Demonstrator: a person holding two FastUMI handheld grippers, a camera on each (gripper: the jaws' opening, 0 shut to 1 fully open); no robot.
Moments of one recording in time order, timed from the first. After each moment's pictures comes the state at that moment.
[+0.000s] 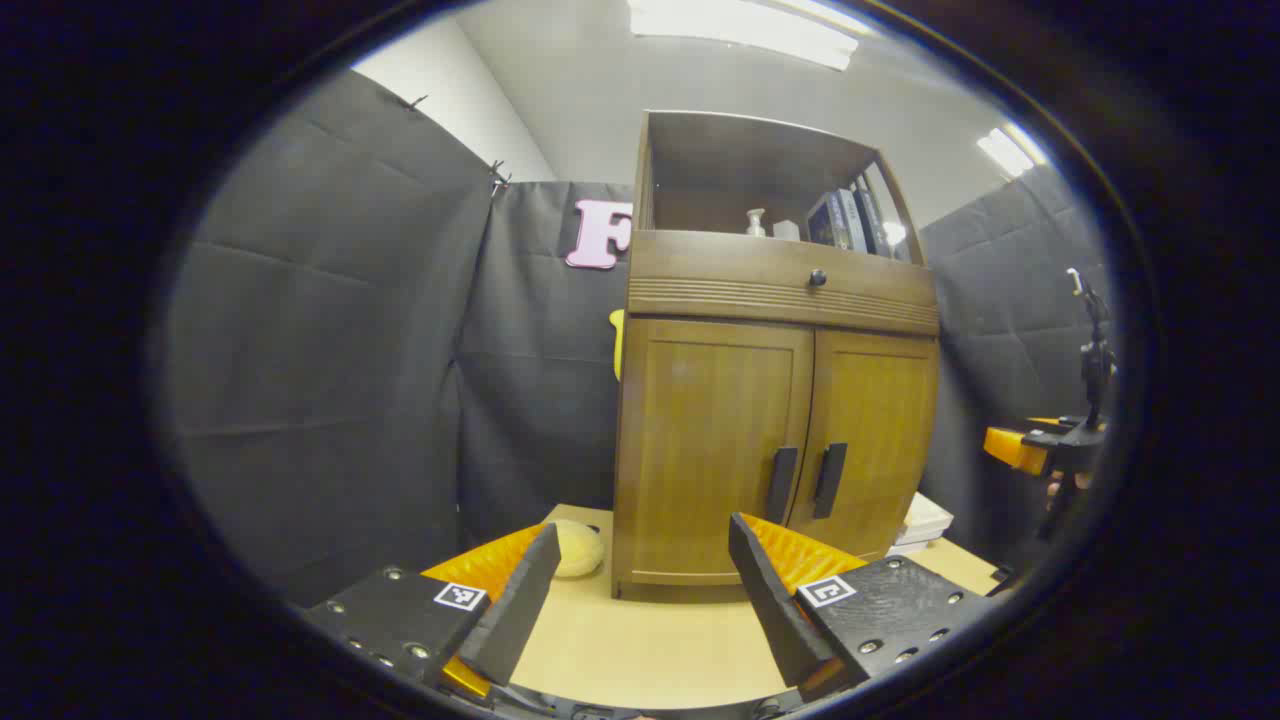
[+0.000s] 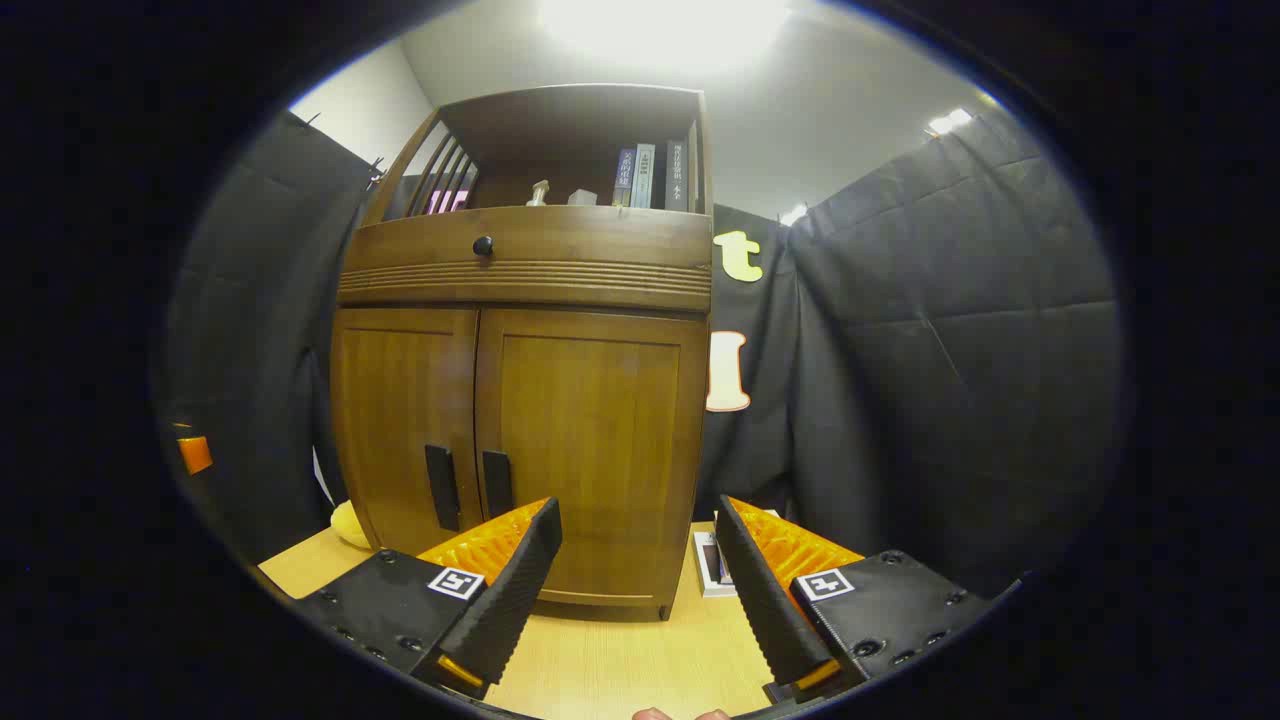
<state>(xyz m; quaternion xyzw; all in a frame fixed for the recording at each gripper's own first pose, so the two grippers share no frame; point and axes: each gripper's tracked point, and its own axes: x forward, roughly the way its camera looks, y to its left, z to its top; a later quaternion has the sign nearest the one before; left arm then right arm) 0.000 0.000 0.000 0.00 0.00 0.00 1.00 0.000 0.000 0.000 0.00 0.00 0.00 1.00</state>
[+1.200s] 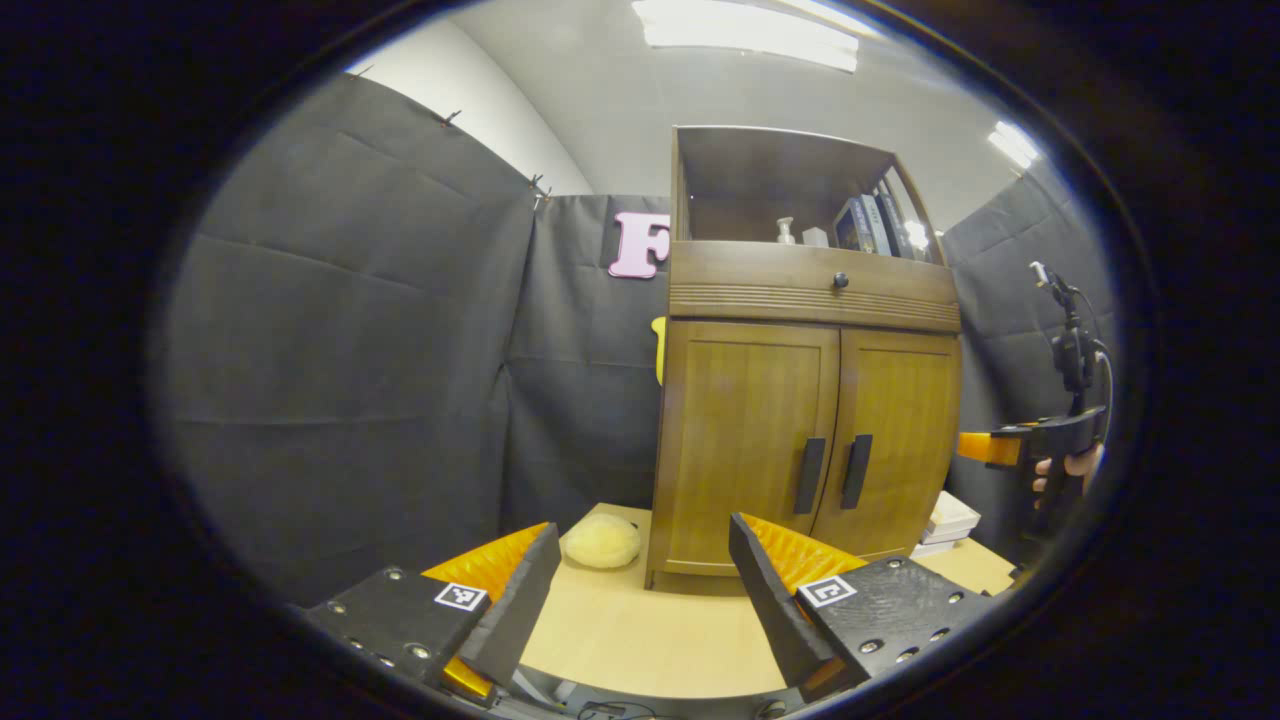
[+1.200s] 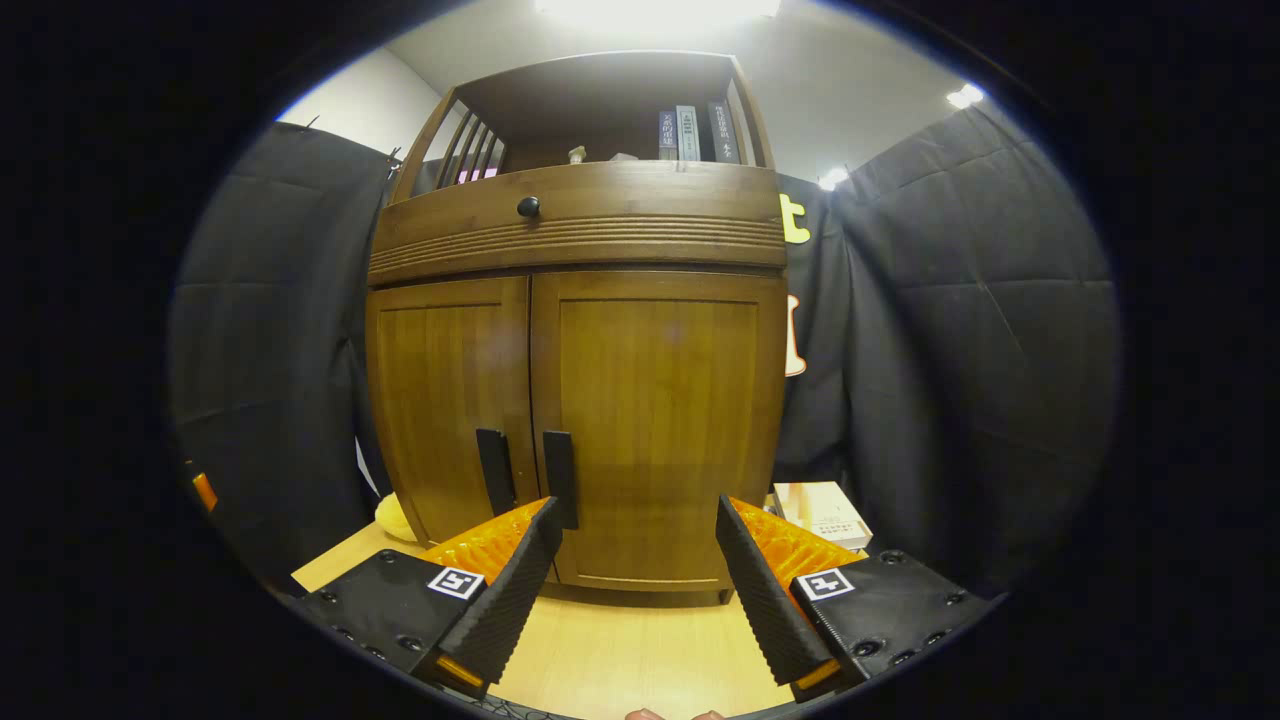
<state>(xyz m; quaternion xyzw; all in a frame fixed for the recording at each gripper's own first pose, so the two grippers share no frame) -0.041 0.019 -0.001 -0.01 -0.01 0.06 1.00 0.032 0.068 -0.010 0.02 0.05 0.07 1.00</state>
